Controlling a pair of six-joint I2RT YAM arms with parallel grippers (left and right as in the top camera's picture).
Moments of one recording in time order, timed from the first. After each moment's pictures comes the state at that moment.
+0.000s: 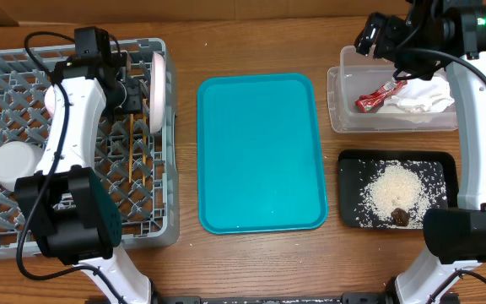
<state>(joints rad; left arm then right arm) 0.14 1.95 1.67 -0.95 0.01 0.02 0.04 1.89 2.19 -1.33 -0.18 0.38</state>
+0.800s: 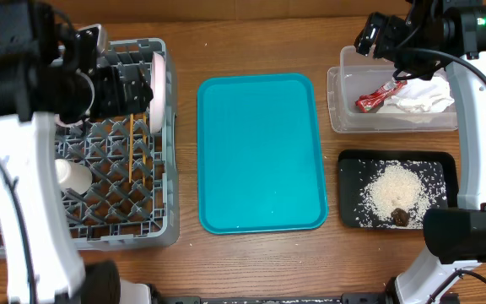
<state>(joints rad) 0.14 1.65 2.14 -1.61 0.33 -0.03 0.04 1.89 2.19 -1.33 -0.18 0.38</state>
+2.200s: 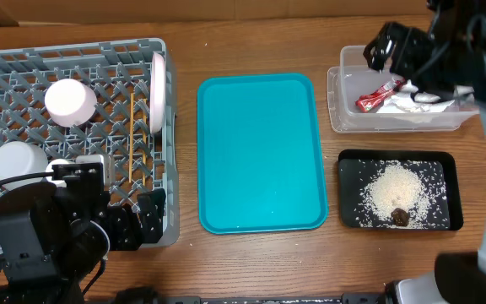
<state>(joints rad) 0.14 0.80 1.38 -1.39 0.33 -0.08 0.07 1.66 2.19 -1.47 -0.22 0.39</state>
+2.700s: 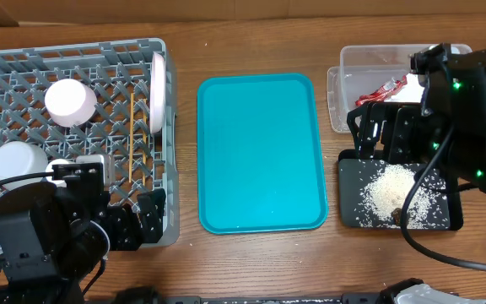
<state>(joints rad) 0.14 0.80 1.38 -1.39 0.33 -0.08 0.37 1.40 2.19 -1.64 -0.04 0.35</state>
